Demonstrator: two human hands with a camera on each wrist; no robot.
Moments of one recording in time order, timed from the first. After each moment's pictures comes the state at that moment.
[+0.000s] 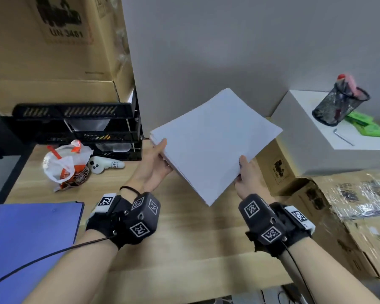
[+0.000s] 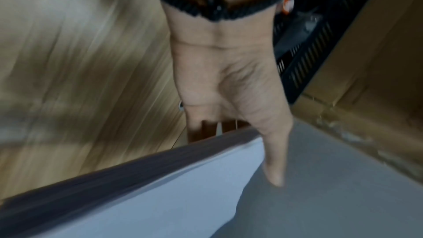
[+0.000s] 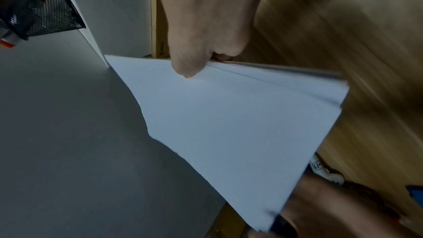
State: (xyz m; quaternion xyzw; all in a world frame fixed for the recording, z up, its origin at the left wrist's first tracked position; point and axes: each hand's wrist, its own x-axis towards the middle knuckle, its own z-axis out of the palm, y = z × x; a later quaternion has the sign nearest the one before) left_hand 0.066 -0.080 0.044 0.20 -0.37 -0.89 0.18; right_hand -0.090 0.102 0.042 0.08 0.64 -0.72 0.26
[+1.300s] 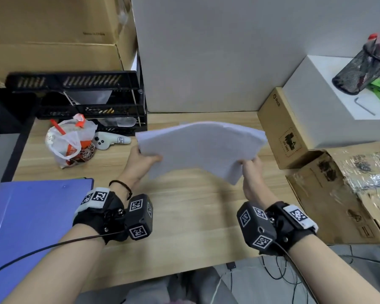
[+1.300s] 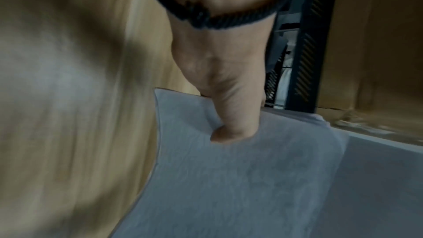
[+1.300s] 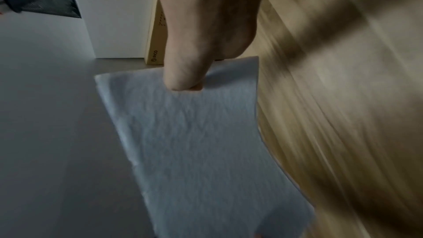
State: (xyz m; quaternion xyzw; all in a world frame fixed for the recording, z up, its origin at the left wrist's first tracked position) left_hand 0.123 -0.103 -0.010 0.39 -0.61 -0.66 0.19; right_hand -0.045 0.112 -0.011 0.00 0.75 -0.63 0.20
